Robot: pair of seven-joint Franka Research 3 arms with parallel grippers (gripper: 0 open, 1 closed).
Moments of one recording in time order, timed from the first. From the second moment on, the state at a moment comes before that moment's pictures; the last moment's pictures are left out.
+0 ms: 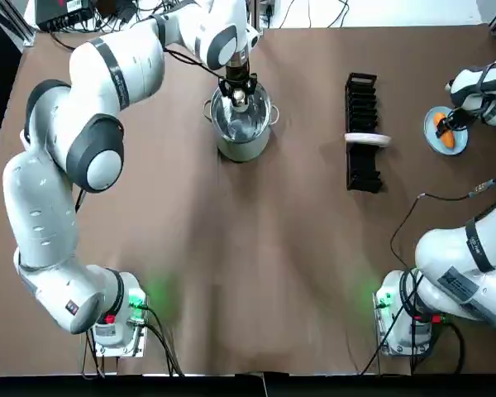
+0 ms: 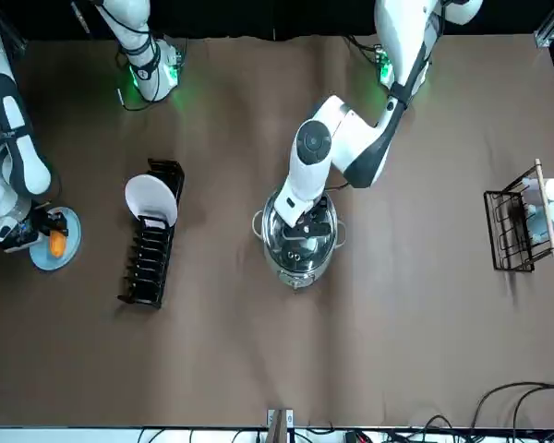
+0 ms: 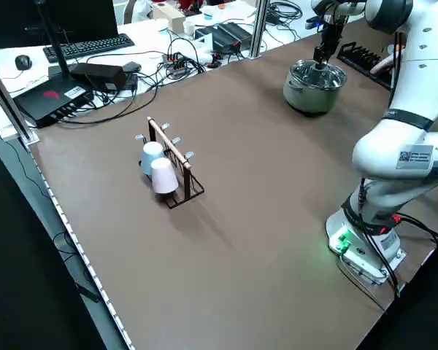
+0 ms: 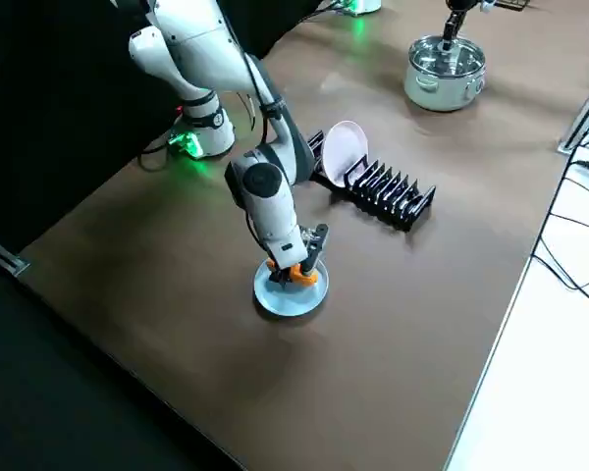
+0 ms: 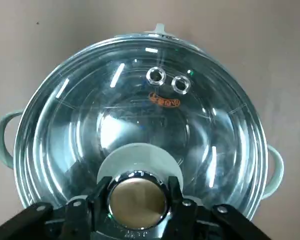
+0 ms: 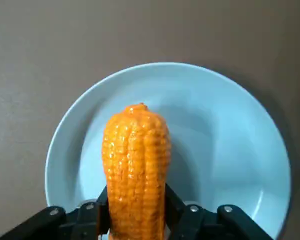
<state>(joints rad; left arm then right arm) -0.62 0.55 -0.11 -1.50 0.01 2.06 -0.75 -0.58 0.50 0.06 -2.08 0.02 2.59 -0.76</state>
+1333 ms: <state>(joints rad) -0.35 0.19 -0.09 -1.47 0.02 1.65 -0.41 -0.59 0.54 0.05 -1.99 0.02 2.59 -0.84</state>
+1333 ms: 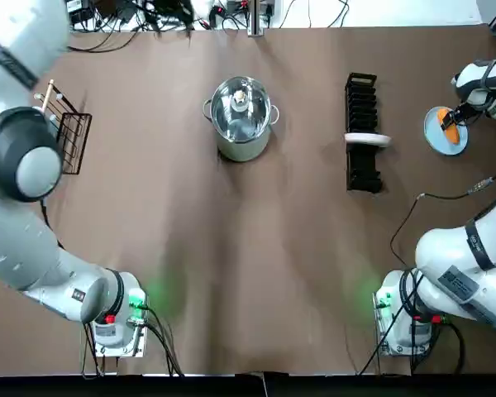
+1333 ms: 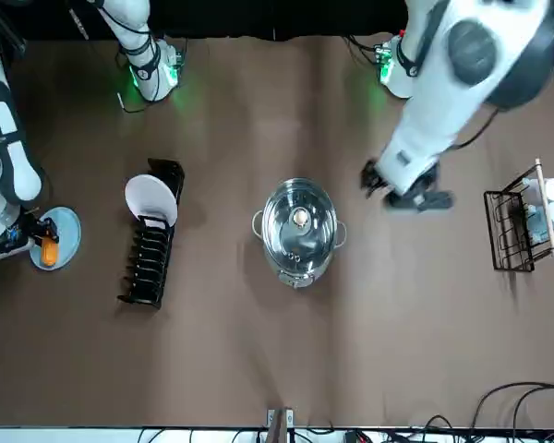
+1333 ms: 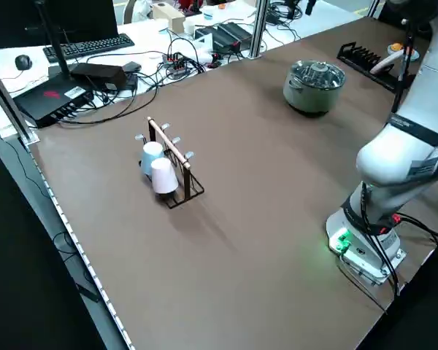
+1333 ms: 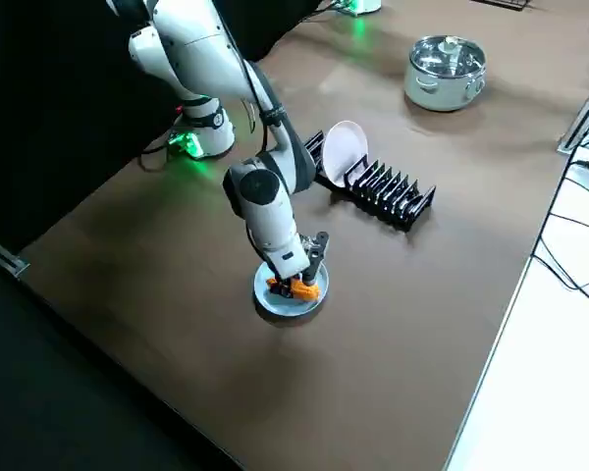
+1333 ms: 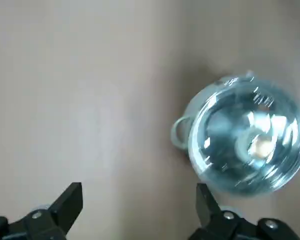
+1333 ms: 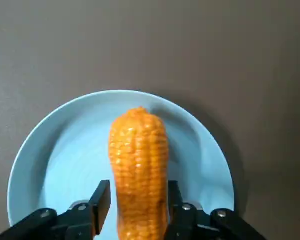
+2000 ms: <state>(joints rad) -0.19 0.00 -0.09 -1.48 0.02 1.37 0.00 -0.54 0.46 0.07 -1.74 0.02 2.07 -0.81</state>
